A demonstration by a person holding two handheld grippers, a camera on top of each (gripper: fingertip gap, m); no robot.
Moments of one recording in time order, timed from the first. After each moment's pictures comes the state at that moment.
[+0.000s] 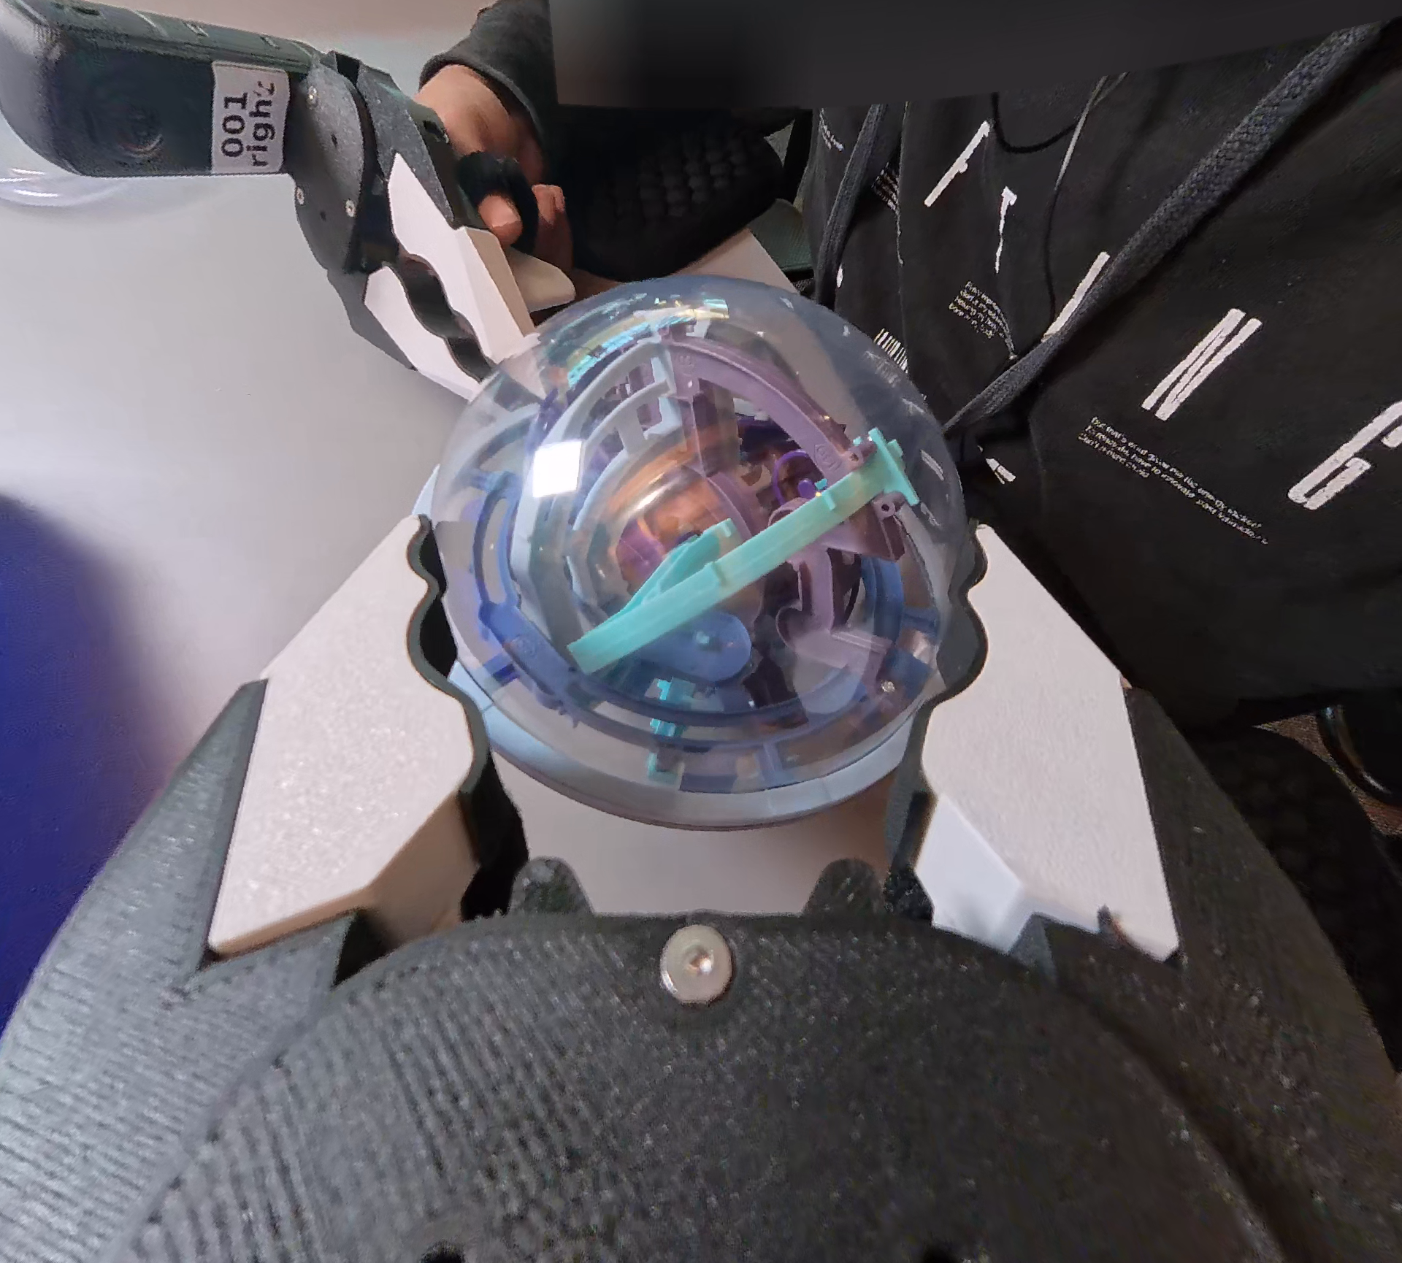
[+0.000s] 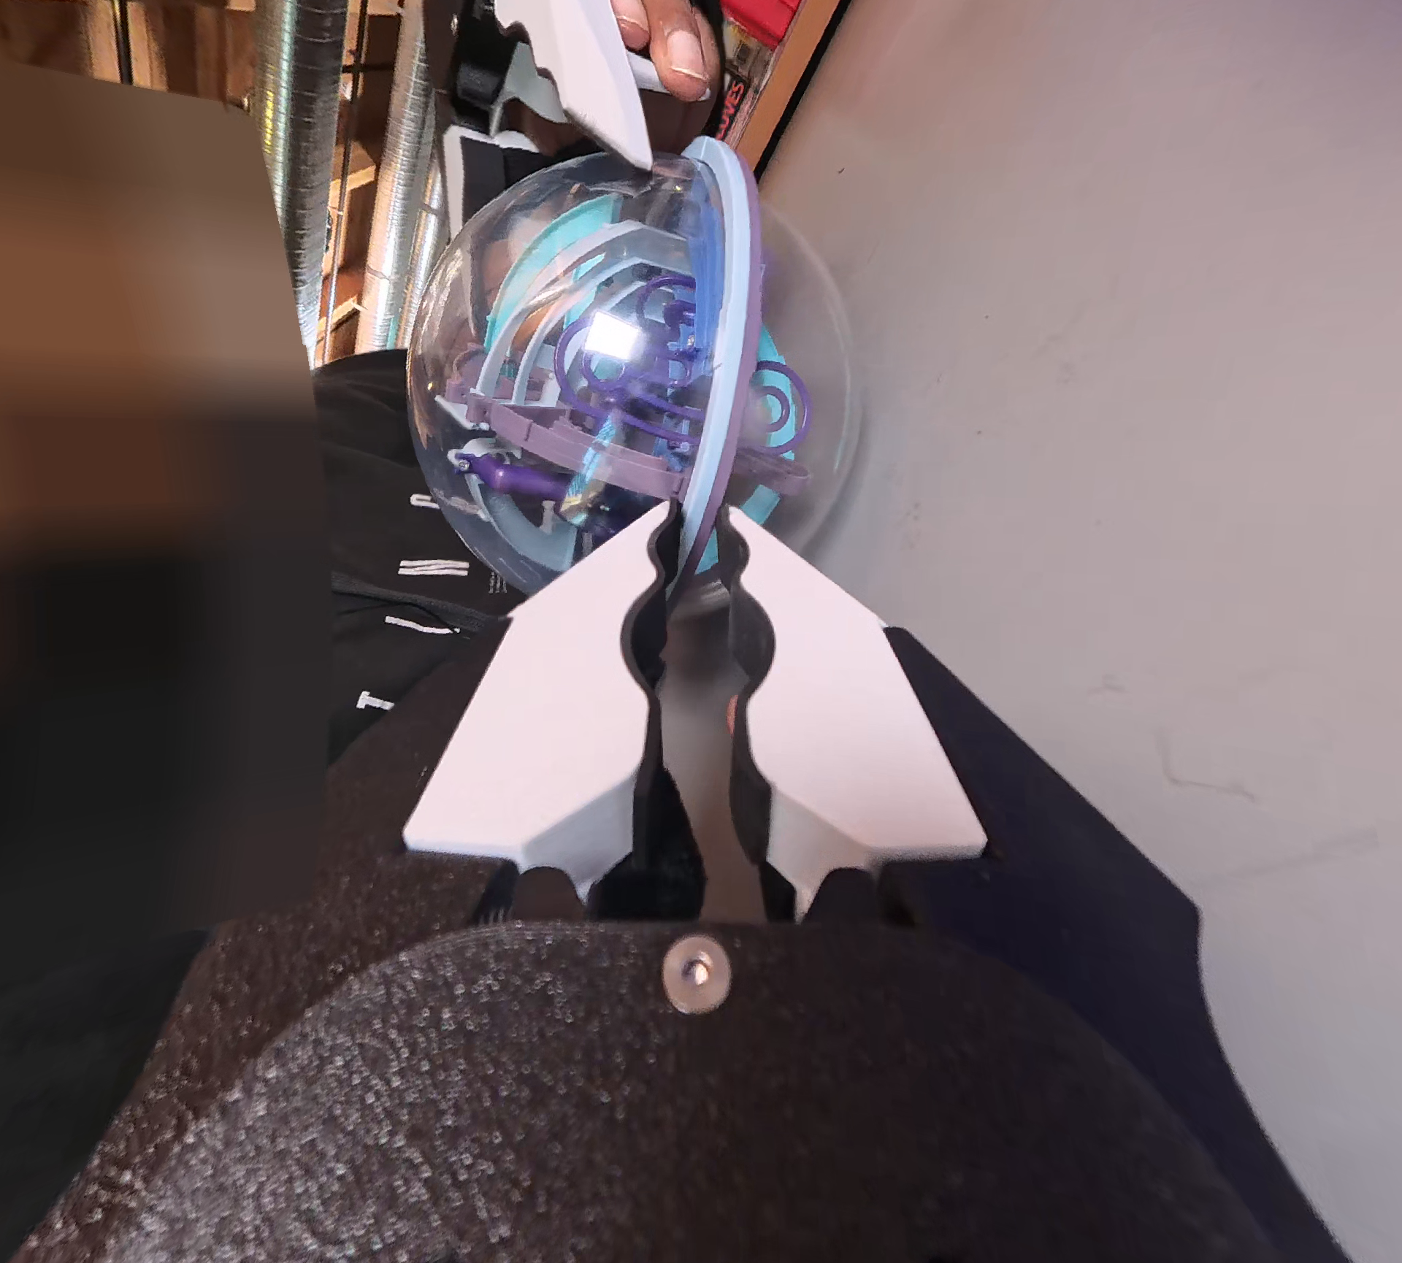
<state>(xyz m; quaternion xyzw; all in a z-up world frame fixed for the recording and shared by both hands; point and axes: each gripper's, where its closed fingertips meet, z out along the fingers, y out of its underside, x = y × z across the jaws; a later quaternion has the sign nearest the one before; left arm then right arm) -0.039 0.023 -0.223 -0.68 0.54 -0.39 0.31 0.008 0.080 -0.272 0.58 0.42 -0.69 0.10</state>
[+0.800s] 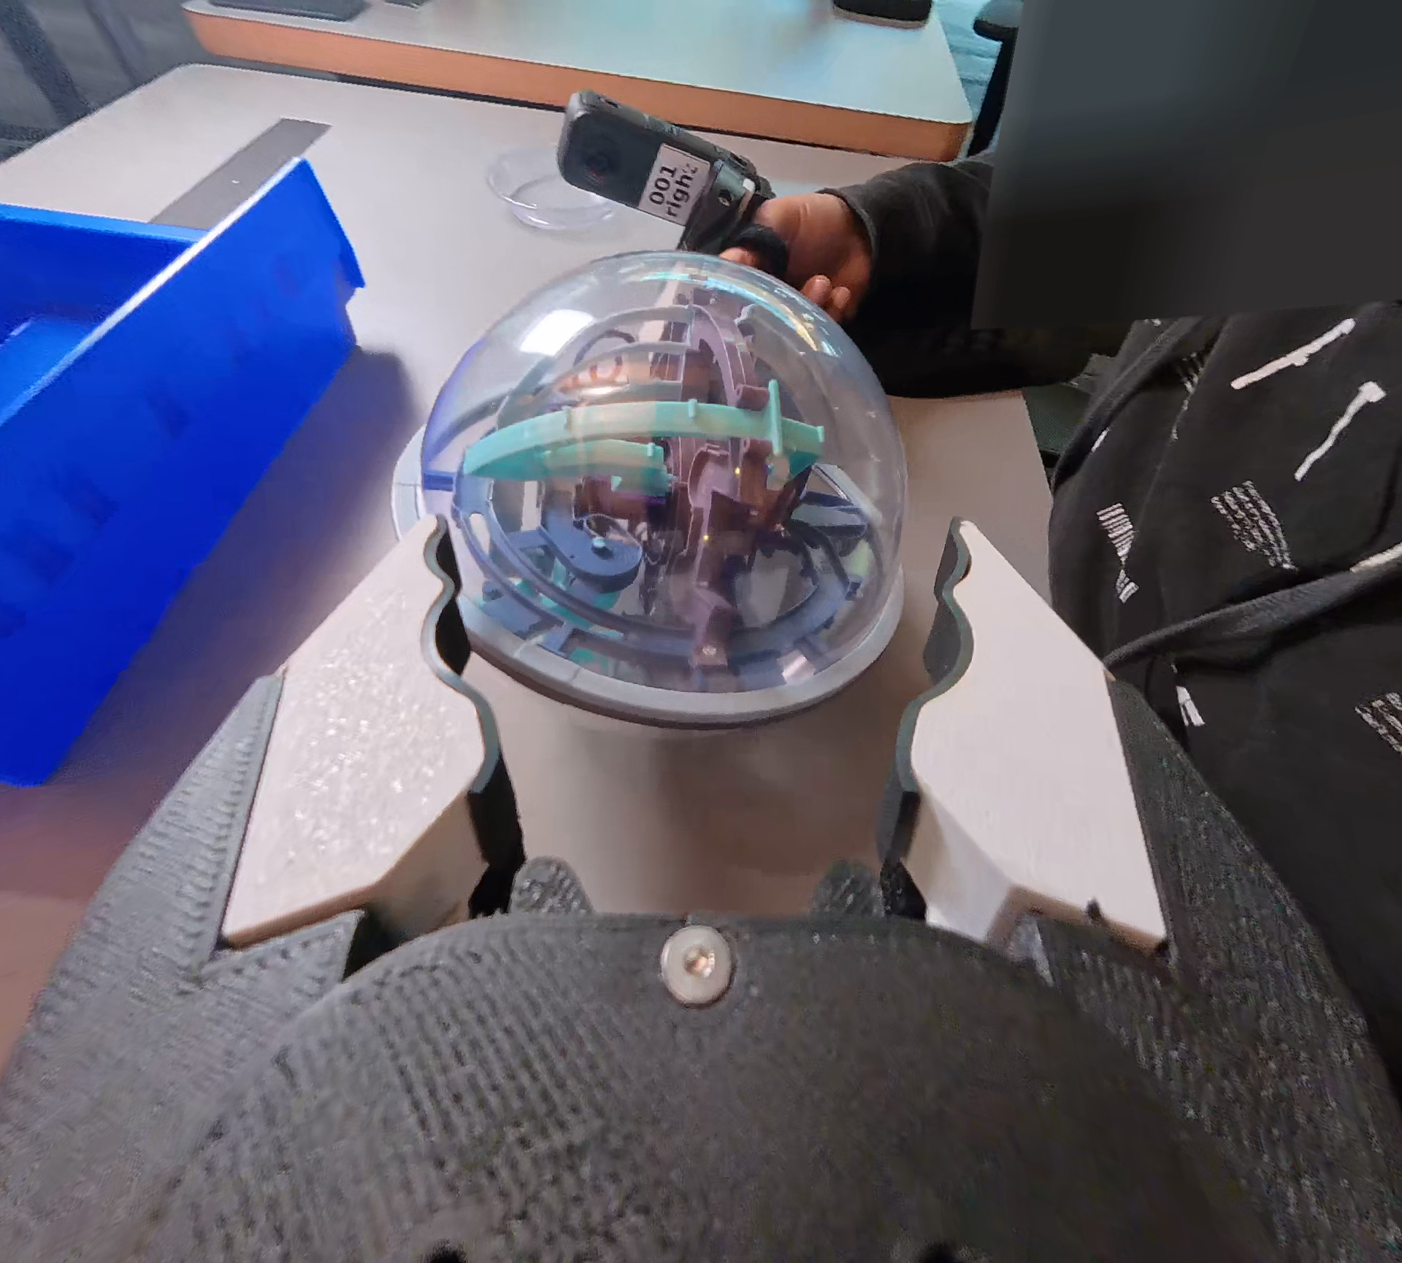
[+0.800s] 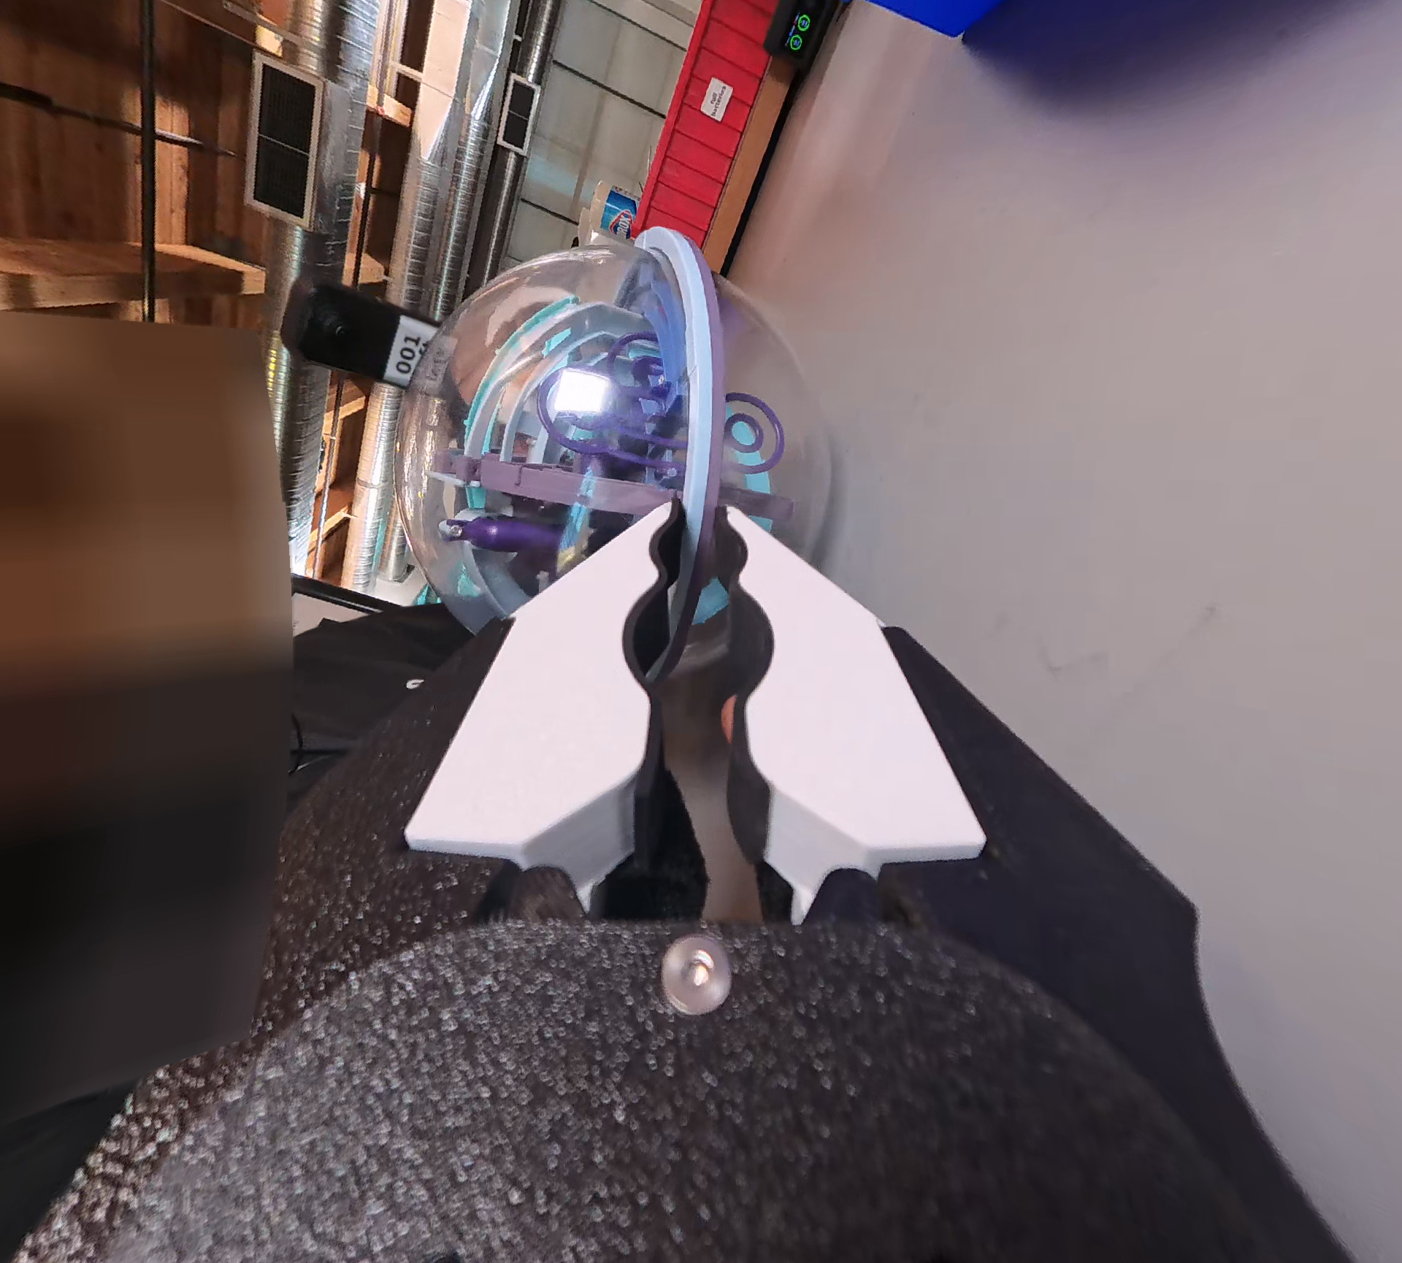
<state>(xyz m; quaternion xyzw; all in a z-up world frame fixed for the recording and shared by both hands) -0.052 0.022 -0.218 -0.77 0.31 -0.25 0.50 0.005 0.113 -0.275 0.64 0.30 -0.70 0.04</state>
